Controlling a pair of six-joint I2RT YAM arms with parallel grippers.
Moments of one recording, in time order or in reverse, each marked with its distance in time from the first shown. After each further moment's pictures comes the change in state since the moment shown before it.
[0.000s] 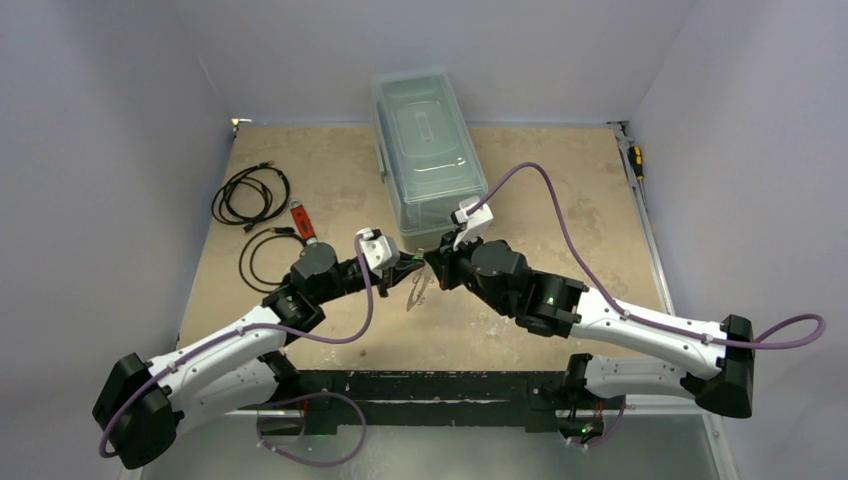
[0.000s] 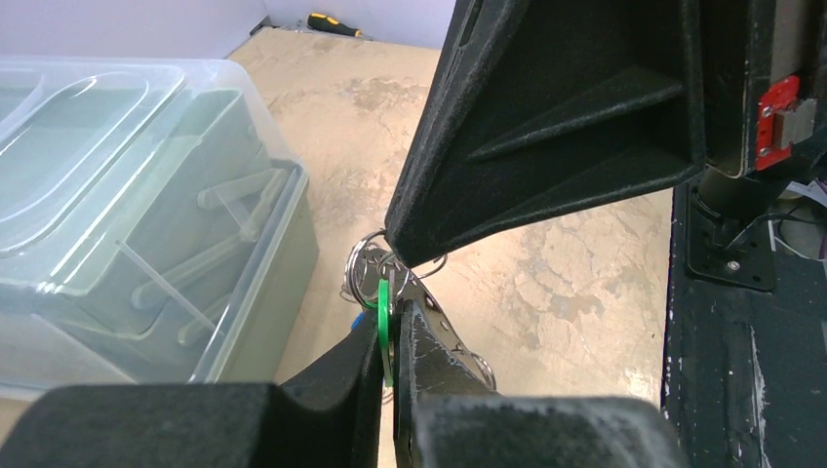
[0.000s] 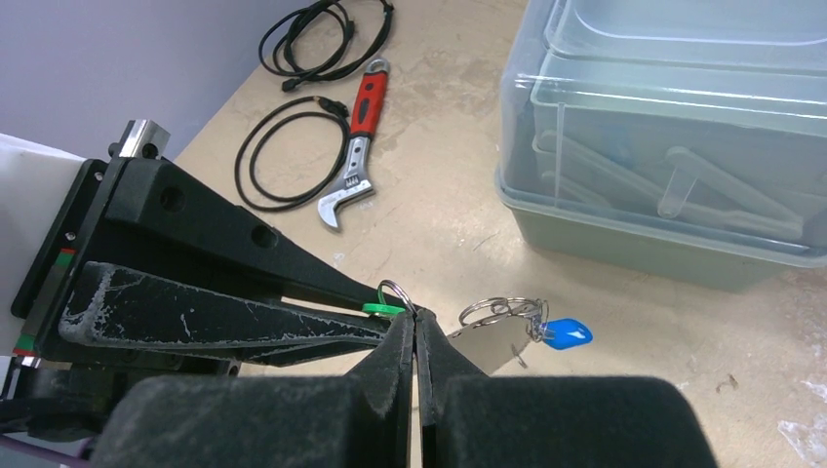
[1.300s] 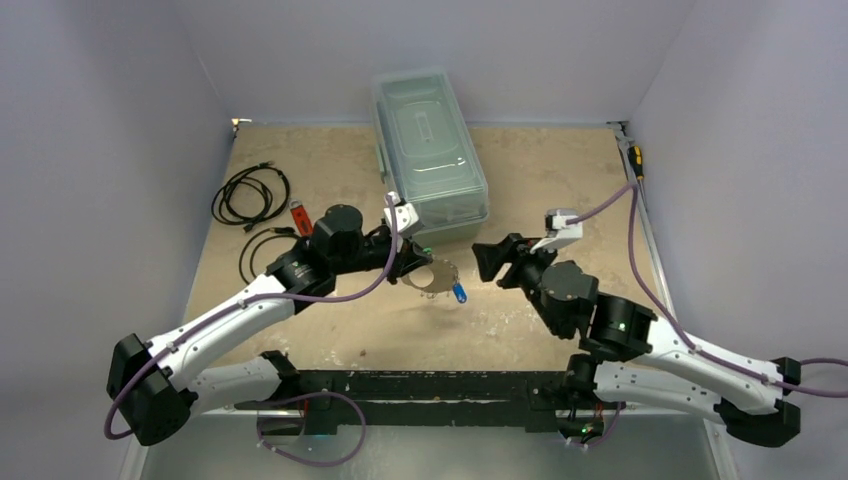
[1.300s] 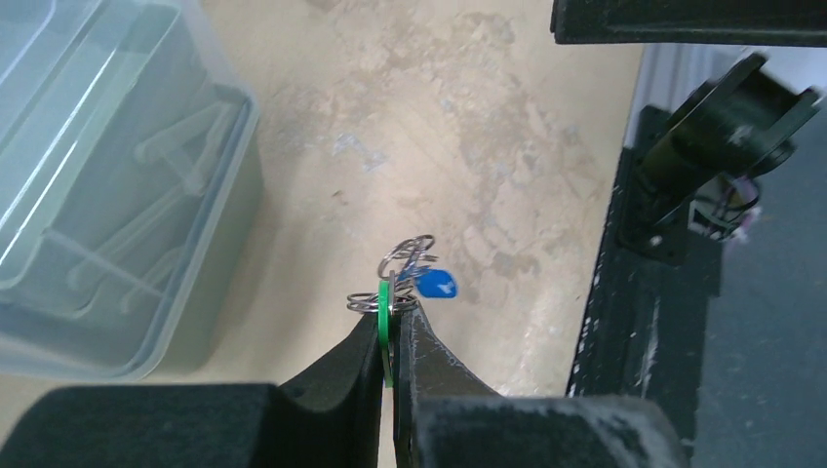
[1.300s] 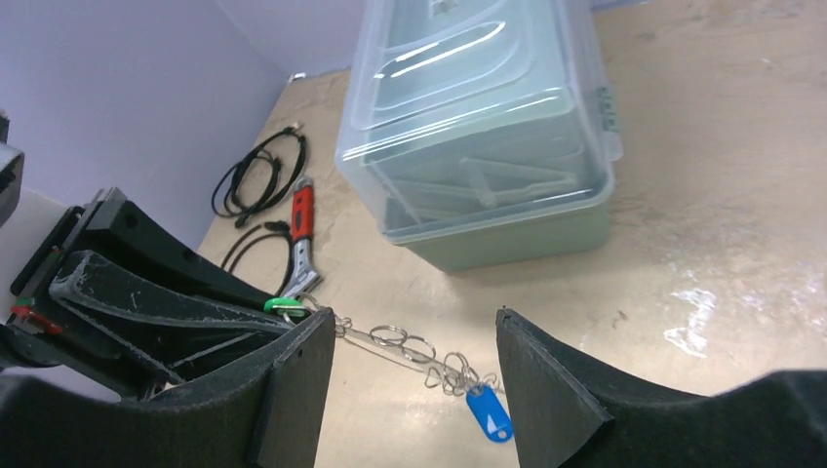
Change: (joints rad) left arm -0.008 0.138 0.361 -0.530 0.007 -0.054; right arm 0.000 -0.339 -0.111 -0.136 0.287 0.191
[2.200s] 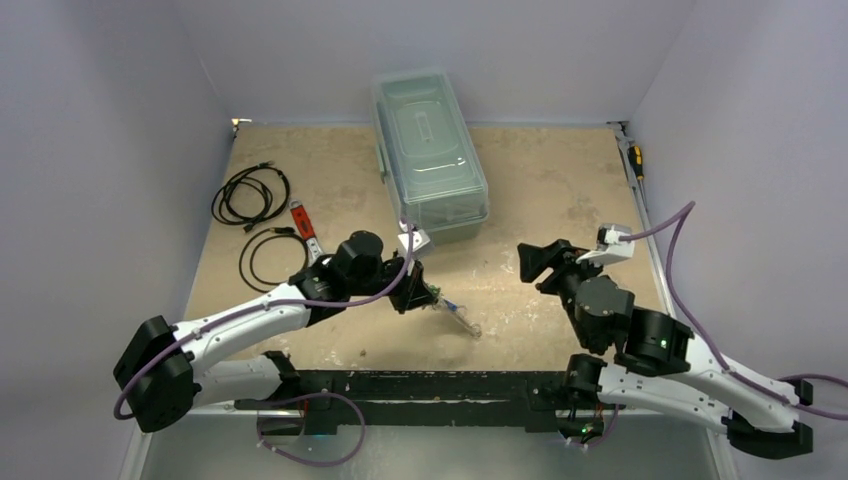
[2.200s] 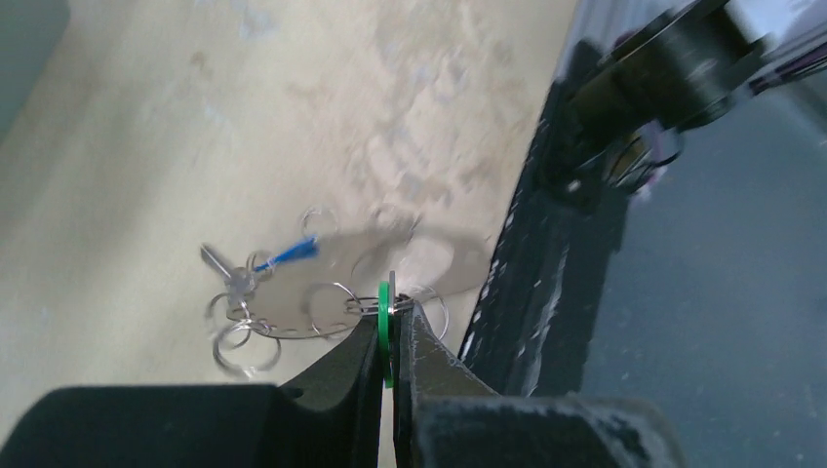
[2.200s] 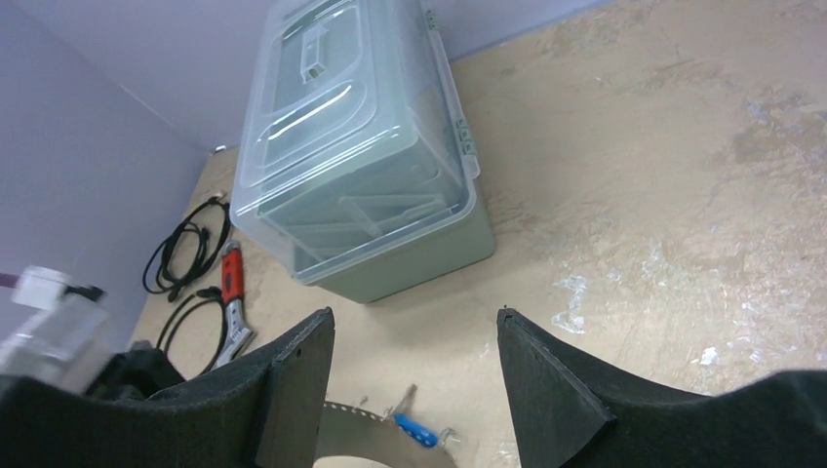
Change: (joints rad) left arm -0.088 0.061 -0.152 0.141 0.064 -0.312; right arm 0.000 -0.239 -0.016 -0.276 0.235 0.104
